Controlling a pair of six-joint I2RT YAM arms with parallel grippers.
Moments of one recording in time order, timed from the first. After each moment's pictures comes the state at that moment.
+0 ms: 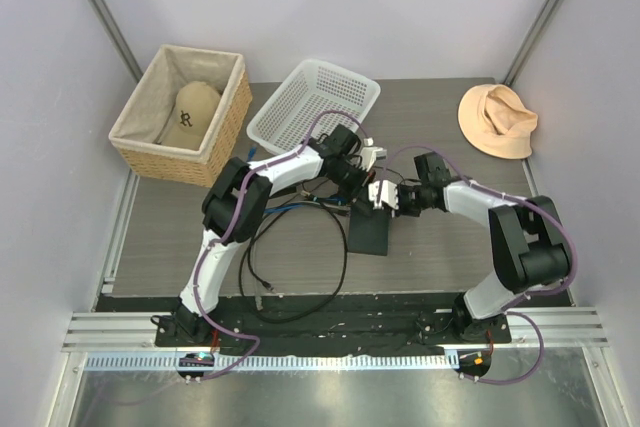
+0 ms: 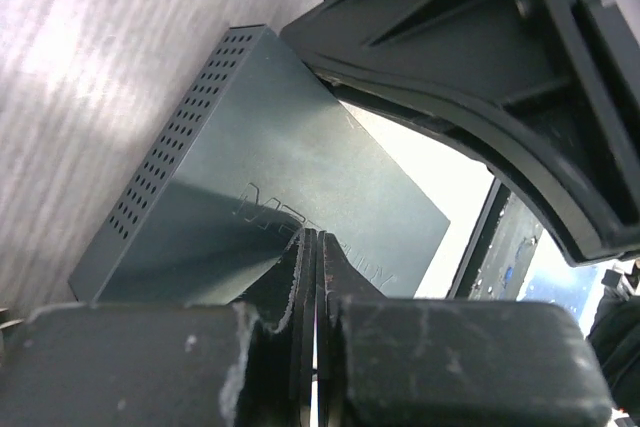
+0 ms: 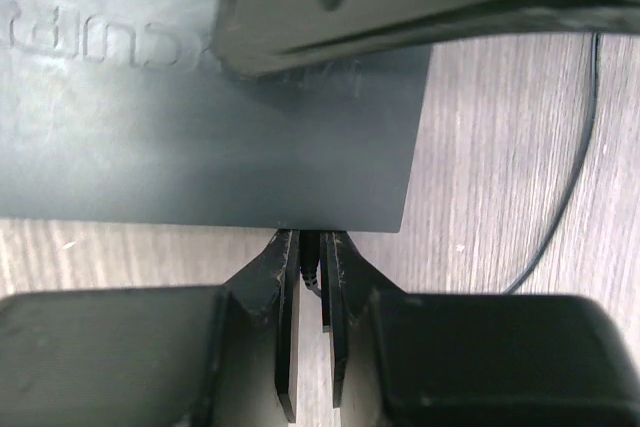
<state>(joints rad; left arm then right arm) -0.71 2.27 1.73 -0.54 0.75 -0.08 0.24 1.59 0.79 -0.30 -0.55 -1.30</state>
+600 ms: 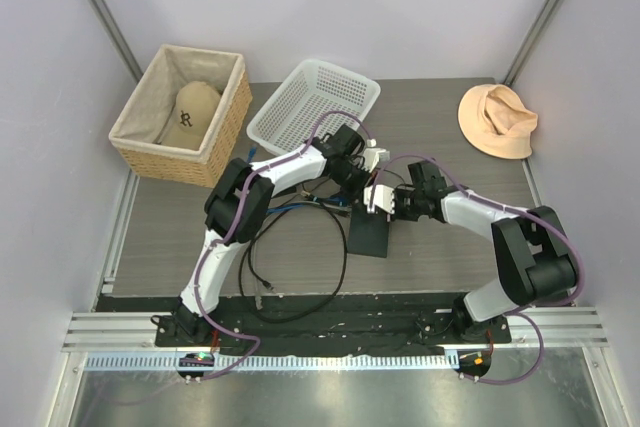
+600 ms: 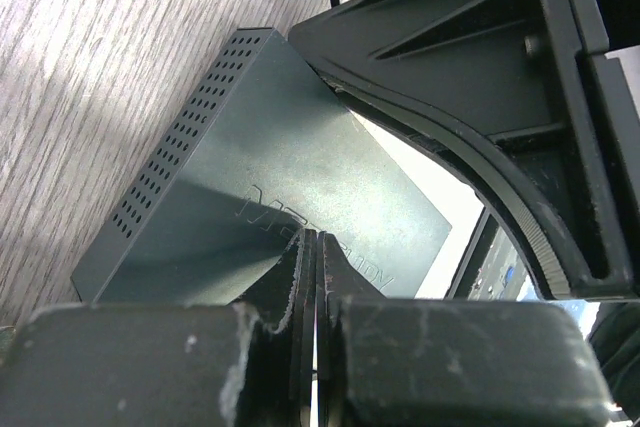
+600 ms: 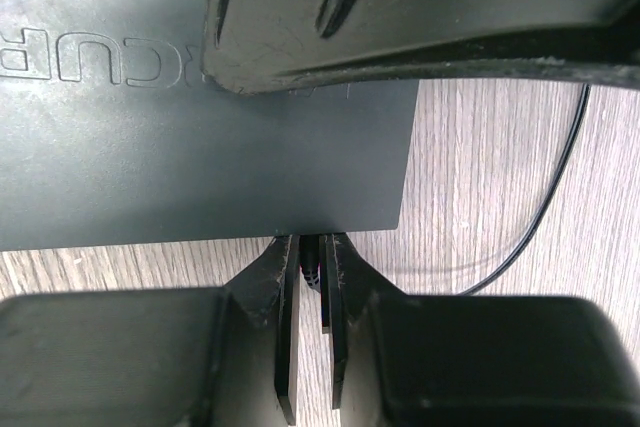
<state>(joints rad) -0.72 2.29 1.77 -0.59 0.73 -0.08 0.31 1.50 0.70 -0.20 -0.39 -1.20</state>
